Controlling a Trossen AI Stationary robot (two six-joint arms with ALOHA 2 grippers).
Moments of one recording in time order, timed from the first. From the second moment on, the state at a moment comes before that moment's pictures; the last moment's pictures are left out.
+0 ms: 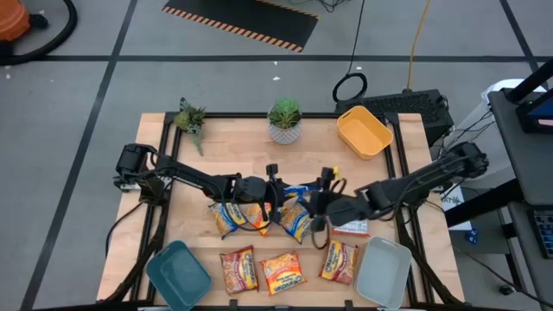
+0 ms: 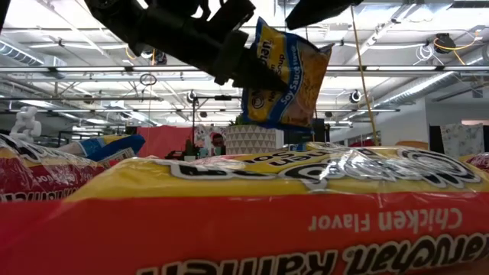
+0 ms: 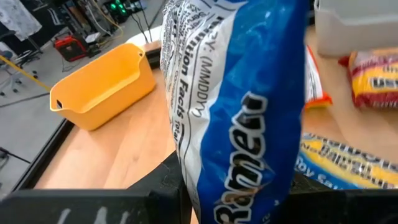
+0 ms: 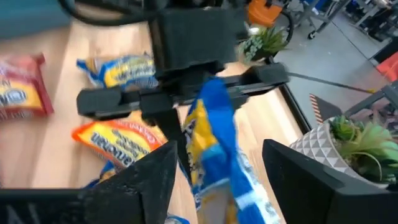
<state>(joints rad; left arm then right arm) -0.12 1.76 0.94 0.45 -0.27 0.26 0.38 1.41 1.07 -0.35 0.67 0.06</state>
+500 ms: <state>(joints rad) -0.12 1.76 0.94 0.41 -0.27 0.36 0.28 1.54 1.12 -0.50 0.55 0.08</state>
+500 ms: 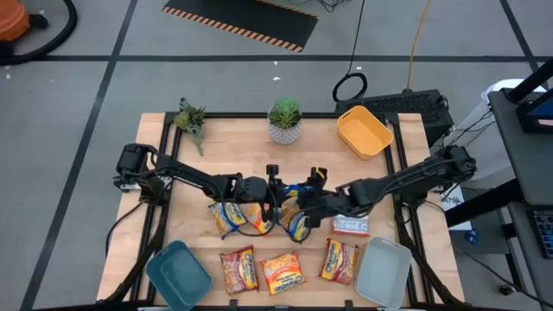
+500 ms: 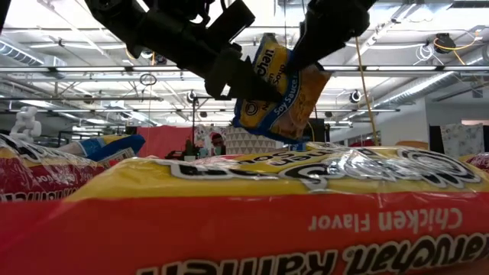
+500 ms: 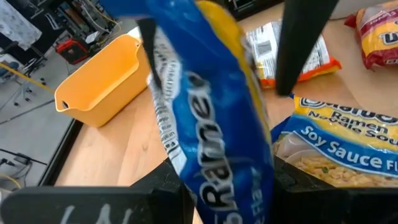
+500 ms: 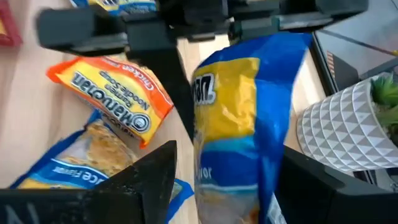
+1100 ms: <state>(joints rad) -0.12 1.76 0.94 0.42 -0.27 0.37 0.21 1.54 1.06 -0.48 0.44 0.06</state>
